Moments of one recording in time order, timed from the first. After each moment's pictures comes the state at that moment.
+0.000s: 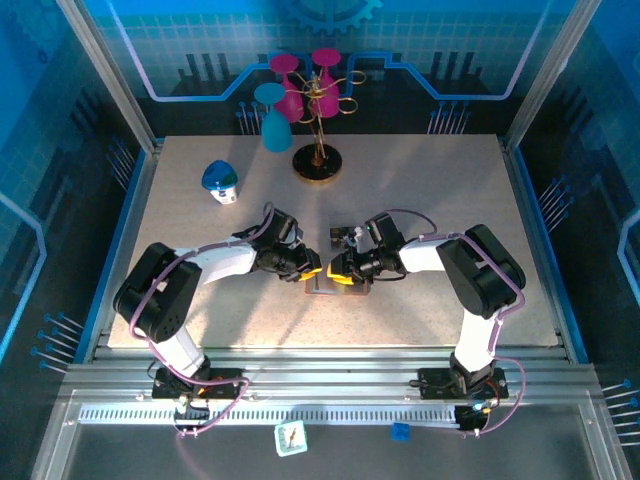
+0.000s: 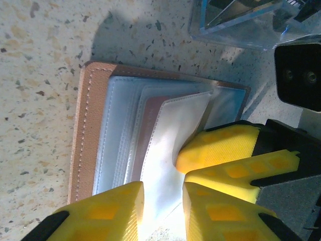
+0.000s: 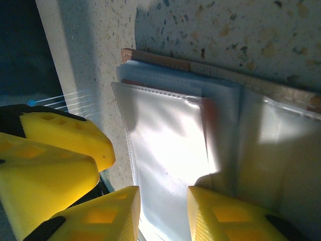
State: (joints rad) left arm -0.49 1.68 0.87 -0.21 0.50 -0.97; right arm 0.49 1.86 0.84 0.06 -0.82 0.81
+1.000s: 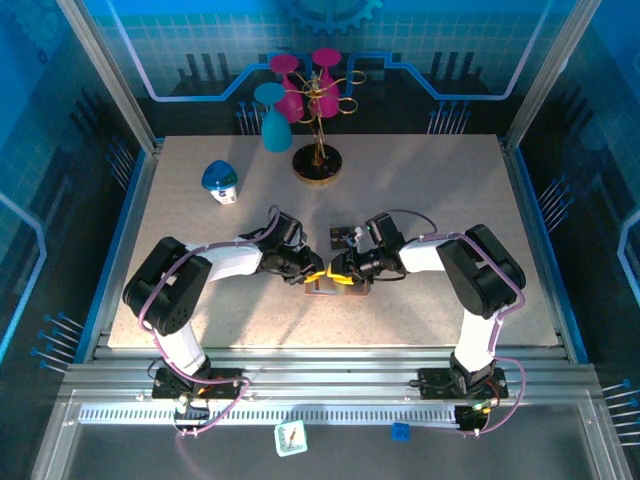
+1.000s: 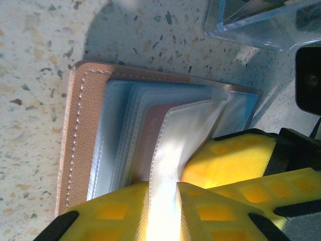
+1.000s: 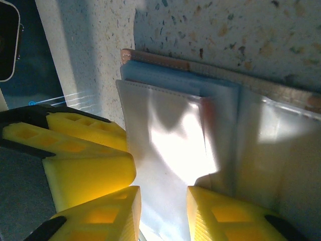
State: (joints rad) left arm -0.51 1.74 0.87 -0.16 0.51 -1.01; right arm 0.49 1.86 0.83 0.06 -0.82 0.82
